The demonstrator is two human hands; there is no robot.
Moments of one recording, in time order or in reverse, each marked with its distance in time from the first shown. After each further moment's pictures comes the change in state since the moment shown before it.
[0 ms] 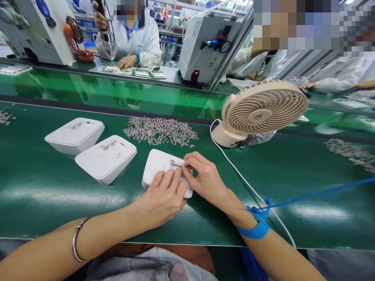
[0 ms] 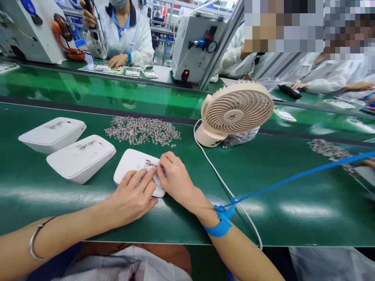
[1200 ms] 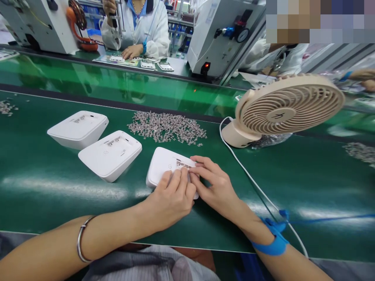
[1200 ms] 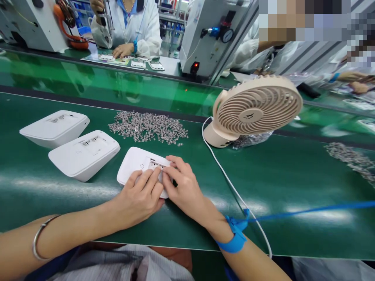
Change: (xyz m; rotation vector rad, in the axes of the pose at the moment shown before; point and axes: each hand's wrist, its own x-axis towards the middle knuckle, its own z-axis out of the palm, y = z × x) left_hand 0.002 0.004 0.002 0.046 -0.001 -0.033; right_hand -0.017 -0.005 0.000 0.017 0.016 -0.008
